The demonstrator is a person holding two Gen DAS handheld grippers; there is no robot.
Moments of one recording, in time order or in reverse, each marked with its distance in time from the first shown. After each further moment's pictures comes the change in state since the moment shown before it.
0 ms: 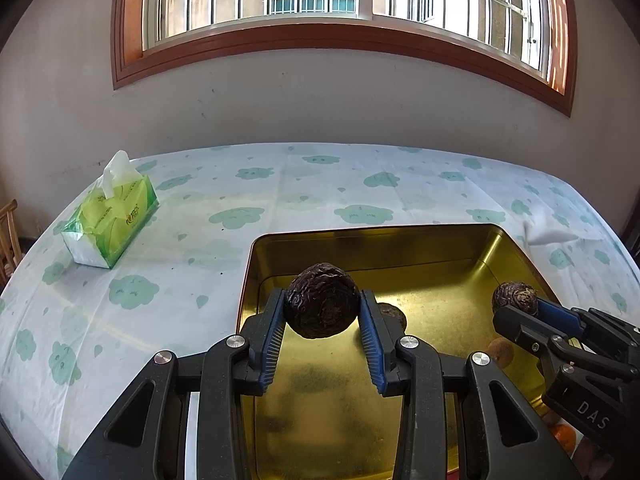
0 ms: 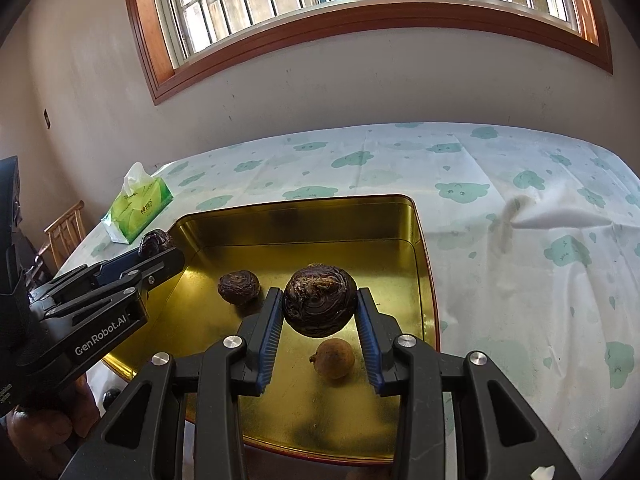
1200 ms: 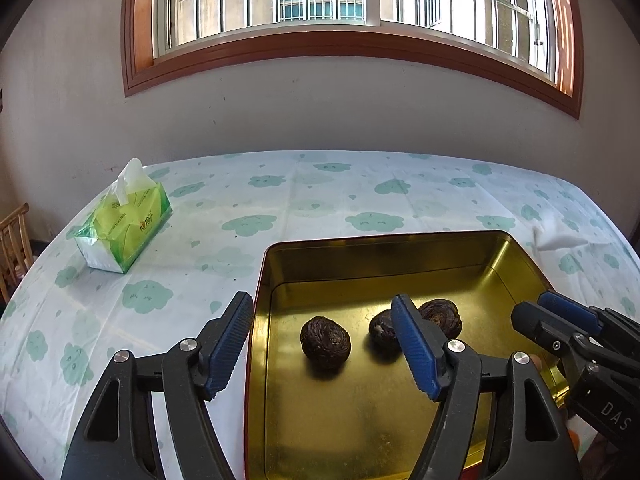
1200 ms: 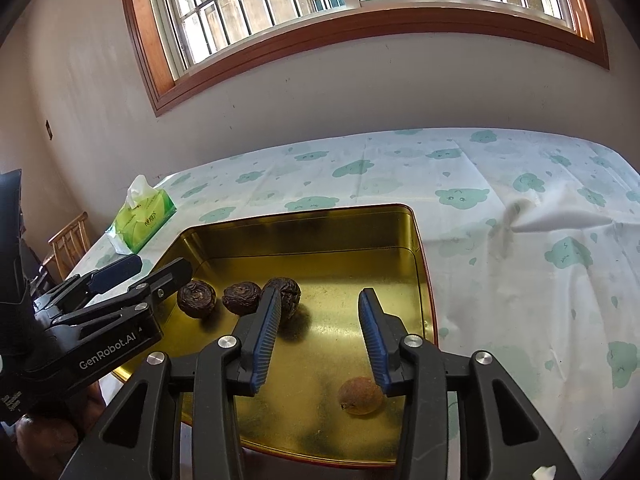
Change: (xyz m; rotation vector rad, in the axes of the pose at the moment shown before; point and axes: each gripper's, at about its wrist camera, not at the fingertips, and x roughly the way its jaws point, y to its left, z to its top) left arm -0.007 -0.001 0.001 0.000 -0.025 0.047; right arm -0.015 0.000 0.002 0.021 -0.054 0.030
